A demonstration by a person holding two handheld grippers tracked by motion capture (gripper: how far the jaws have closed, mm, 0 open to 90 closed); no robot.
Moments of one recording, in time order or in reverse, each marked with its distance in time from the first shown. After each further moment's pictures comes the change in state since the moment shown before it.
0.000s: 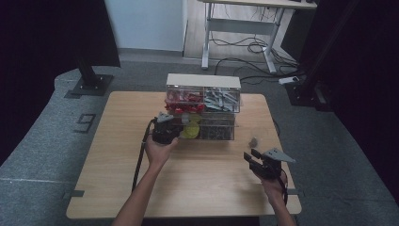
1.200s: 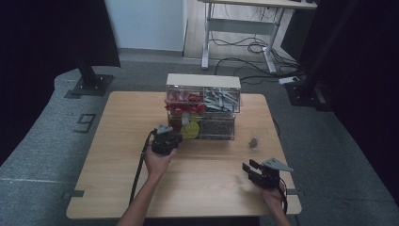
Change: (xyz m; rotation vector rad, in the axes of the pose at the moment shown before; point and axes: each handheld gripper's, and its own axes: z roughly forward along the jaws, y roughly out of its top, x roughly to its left) left arm 0.004 -0.041 0.007 0.046 -0.011 -0.031; right arm -0.001 -0.039 0.000 0.056 0.039 0.042
